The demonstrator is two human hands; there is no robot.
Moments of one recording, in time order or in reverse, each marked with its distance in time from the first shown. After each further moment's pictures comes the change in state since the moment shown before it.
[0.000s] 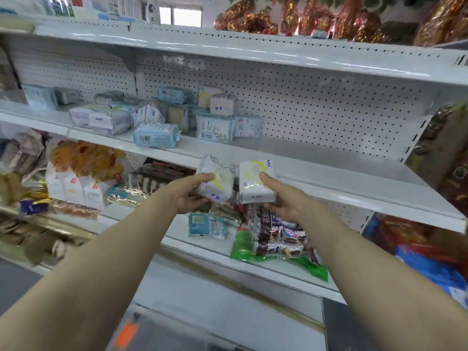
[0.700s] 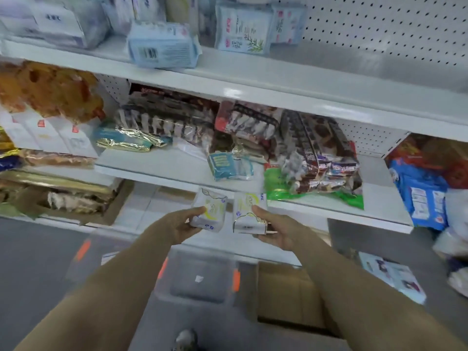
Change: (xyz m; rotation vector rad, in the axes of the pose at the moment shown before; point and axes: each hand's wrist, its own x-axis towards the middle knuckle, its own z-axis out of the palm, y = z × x) left_hand 0.092 -0.177 -0.187 -0.091 0.024 -0.551; right_hand 0.042 0.225 0.113 0.099 0.150 0.520
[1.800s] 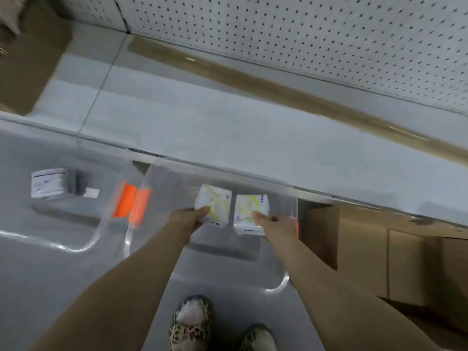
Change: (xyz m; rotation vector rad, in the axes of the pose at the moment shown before) left_hand 0.558 -0.326 -0.203 0.051 0.304 -0.147; right_hand 0.520 0.428 0.027 -0.333 0.412 0.185
